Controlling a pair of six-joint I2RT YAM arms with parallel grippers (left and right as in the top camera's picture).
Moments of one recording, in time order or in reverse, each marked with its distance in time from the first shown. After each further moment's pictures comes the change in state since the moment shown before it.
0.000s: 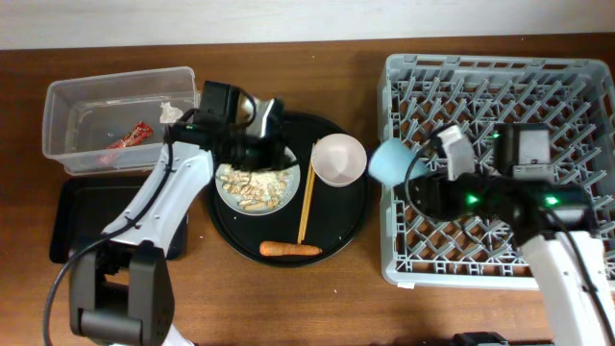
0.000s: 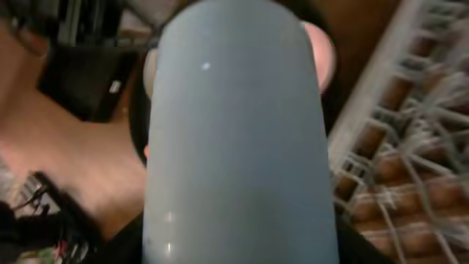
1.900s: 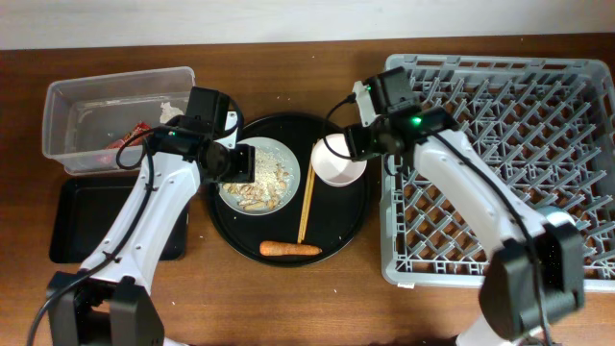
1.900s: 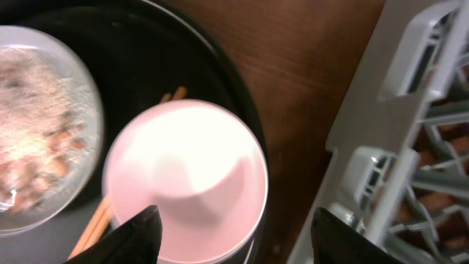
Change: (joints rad) left arm 0.014 -0.125 -0.002 -0.220 -0.652 0.064; right arm 0.341 0.630 0.271 0.332 0.558 0.168
